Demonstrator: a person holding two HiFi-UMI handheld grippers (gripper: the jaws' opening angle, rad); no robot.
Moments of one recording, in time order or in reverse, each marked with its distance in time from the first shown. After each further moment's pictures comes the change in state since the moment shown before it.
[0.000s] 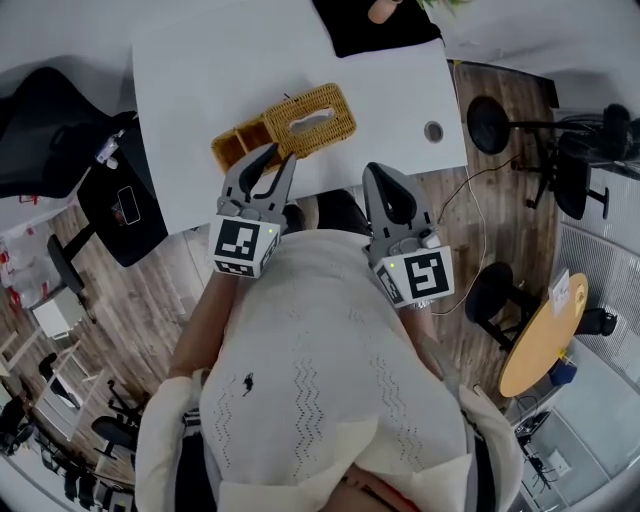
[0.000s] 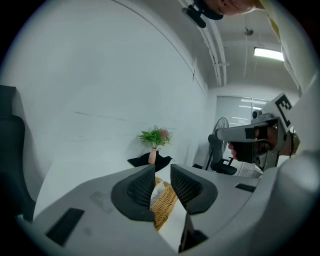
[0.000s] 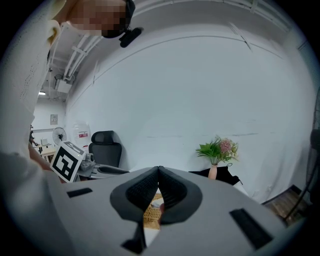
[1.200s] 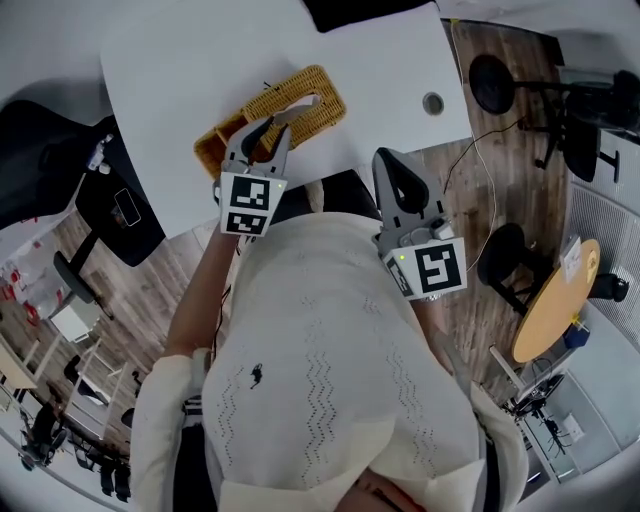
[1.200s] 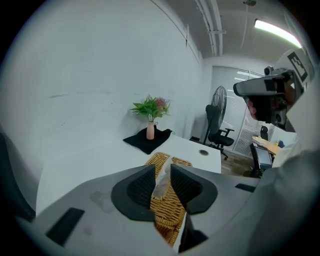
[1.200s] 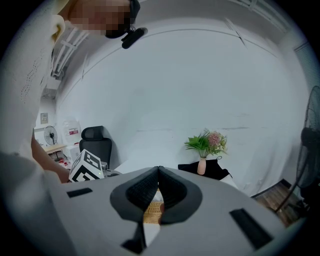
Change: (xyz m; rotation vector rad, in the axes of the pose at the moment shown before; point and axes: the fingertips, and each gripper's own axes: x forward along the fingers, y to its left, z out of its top) left arm 0.077 0.018 -0.069 0.133 0.306 -0.047; right arm 0.003 -0.042 -0.013 0.037 0.074 -0.082
